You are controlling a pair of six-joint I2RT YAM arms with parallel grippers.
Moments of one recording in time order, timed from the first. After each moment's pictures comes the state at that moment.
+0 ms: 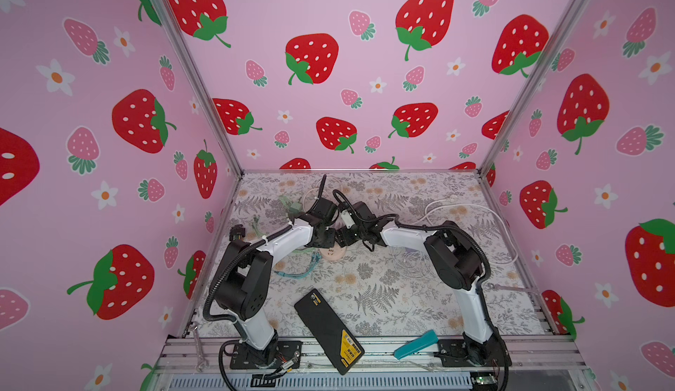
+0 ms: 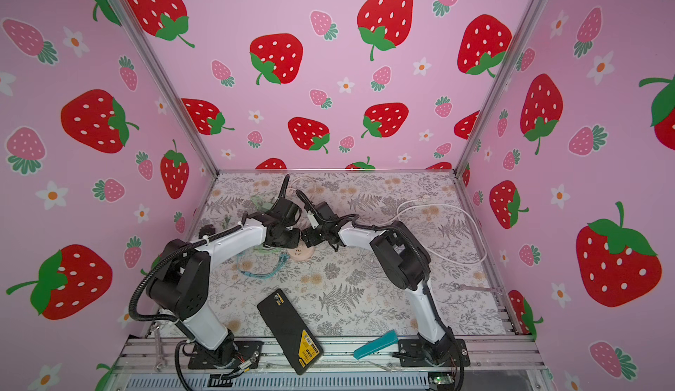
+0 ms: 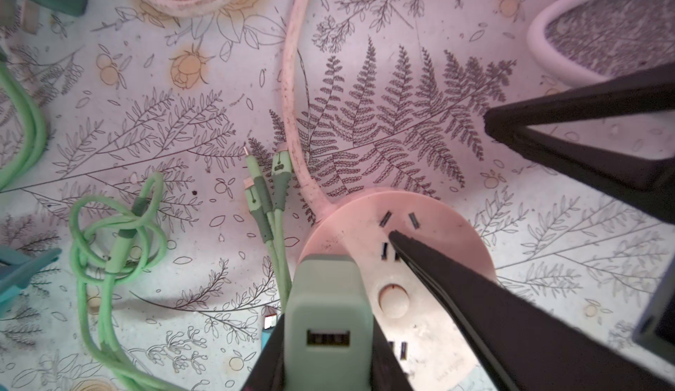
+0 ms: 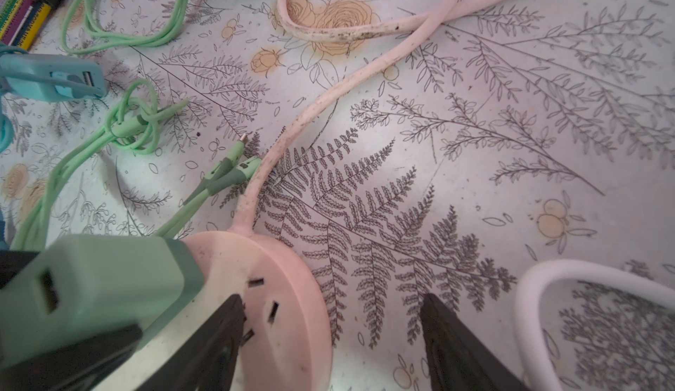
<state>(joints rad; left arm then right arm) -0.46 1.72 1.15 -0.63 -0.14 -0.32 0.86 2.16 1.46 -0.13 -0.12 0.30</state>
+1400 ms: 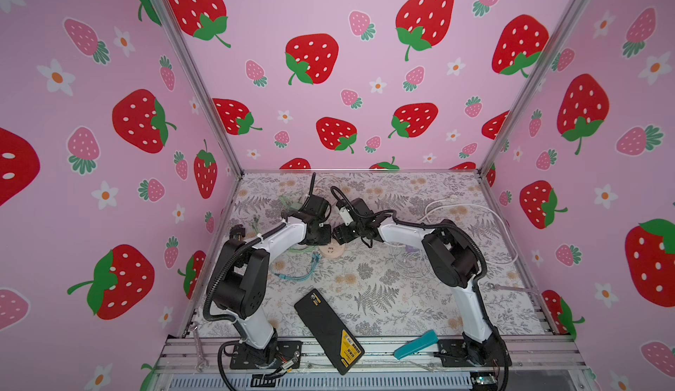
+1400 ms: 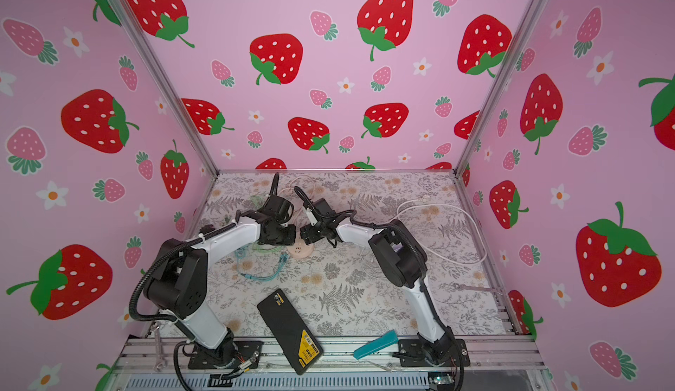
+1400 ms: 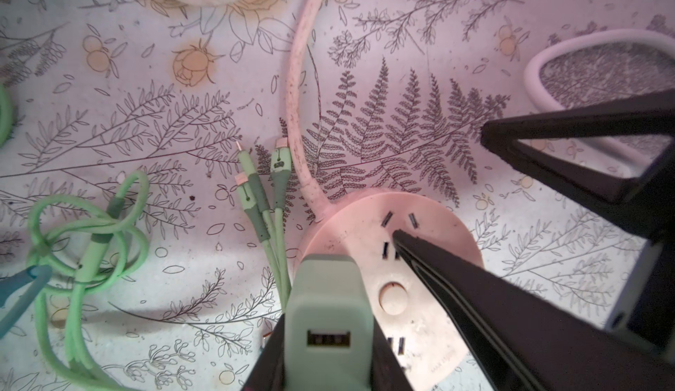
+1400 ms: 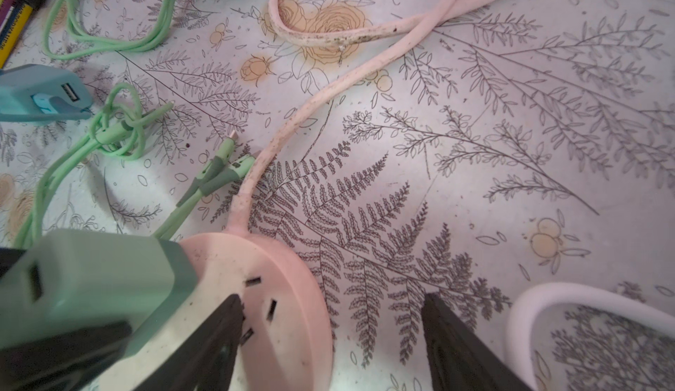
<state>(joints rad) -0.38 1.71 1.14 -0.60 -0.02 -0.36 0.85 2.20 1.55 -0.21 -0.12 0.29</state>
